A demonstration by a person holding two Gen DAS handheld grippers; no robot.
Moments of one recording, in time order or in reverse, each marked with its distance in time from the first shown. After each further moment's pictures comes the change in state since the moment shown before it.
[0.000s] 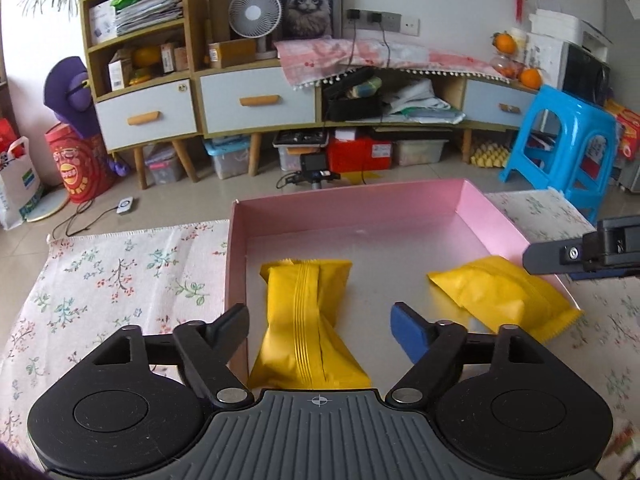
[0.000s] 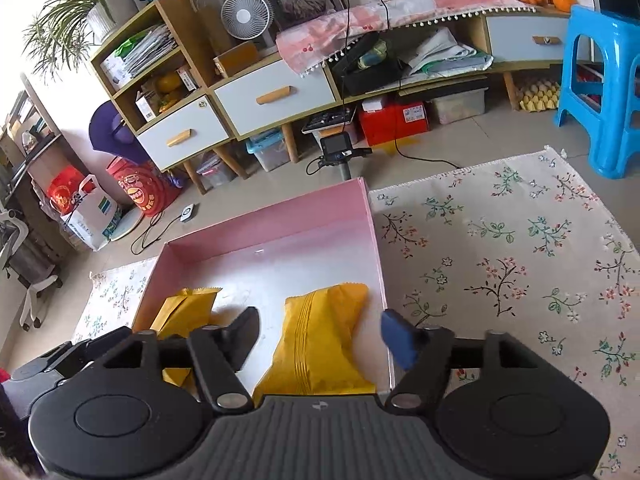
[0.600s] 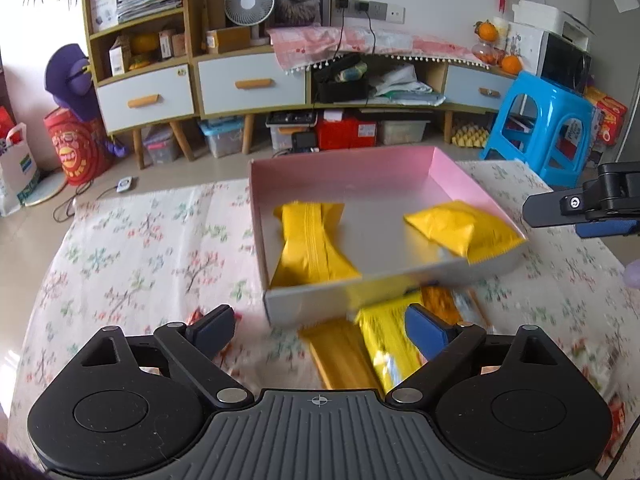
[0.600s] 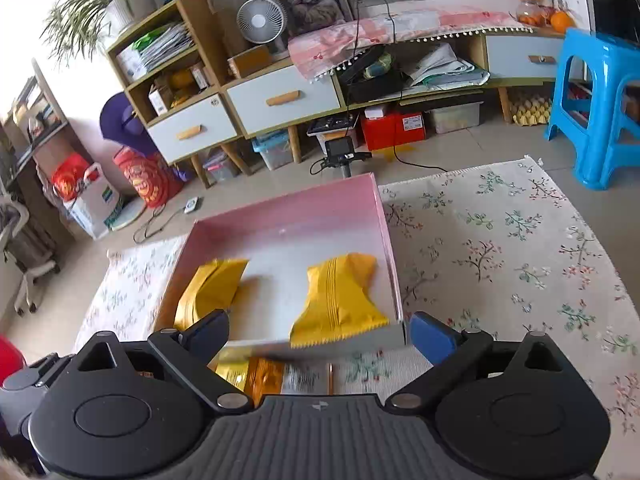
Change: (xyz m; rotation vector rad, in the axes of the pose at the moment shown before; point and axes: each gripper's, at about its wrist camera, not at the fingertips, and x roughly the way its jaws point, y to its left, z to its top) left arm -0.066 0.014 -0.037 0.005 0.056 -0.046; right arm -0.052 0.026 -0.026 -0.050 -0.006 -0.035
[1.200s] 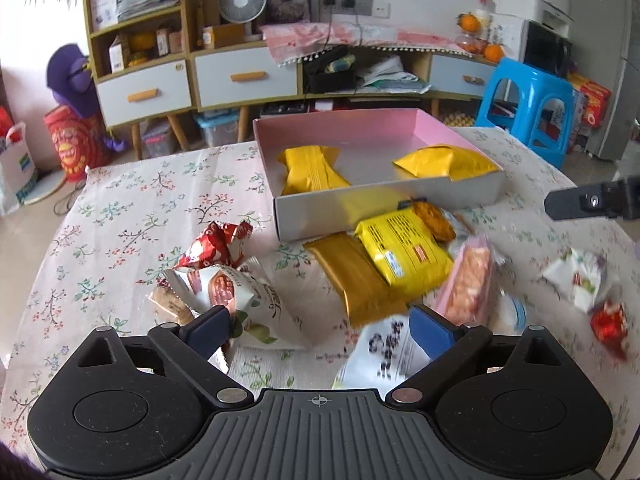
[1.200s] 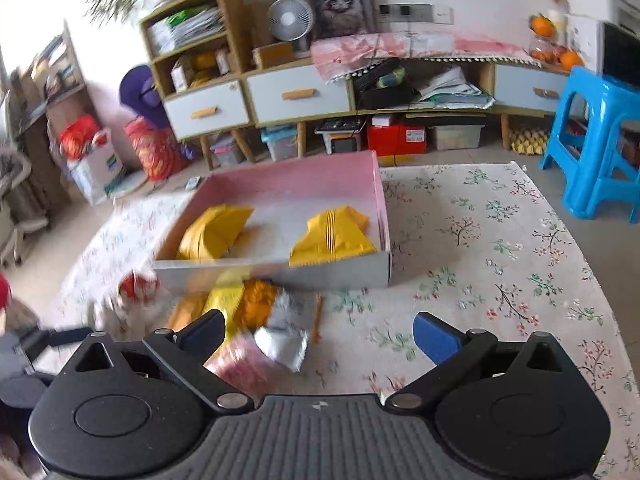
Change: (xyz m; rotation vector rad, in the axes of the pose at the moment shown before) left arm -0.029 0.007 -0.073 0.048 -0.029 -0.021; right arm -0.030 0.007 -0.063 -0.162 -0.036 -0.040
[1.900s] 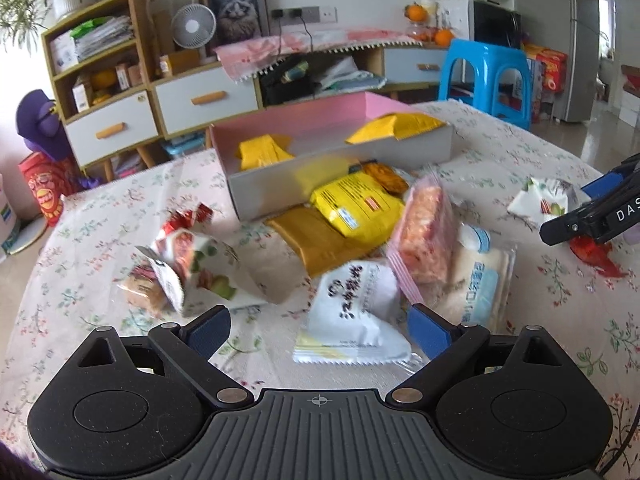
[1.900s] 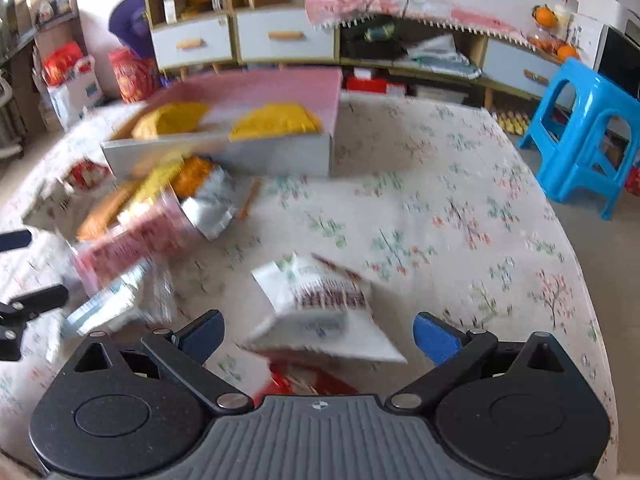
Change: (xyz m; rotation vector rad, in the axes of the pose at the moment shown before) left arm -0.002 -0.023 -0.036 0.151 -0.034 -0.045; right arm 0.007 -0.032 -0.062 -0.099 0.139 -0.118
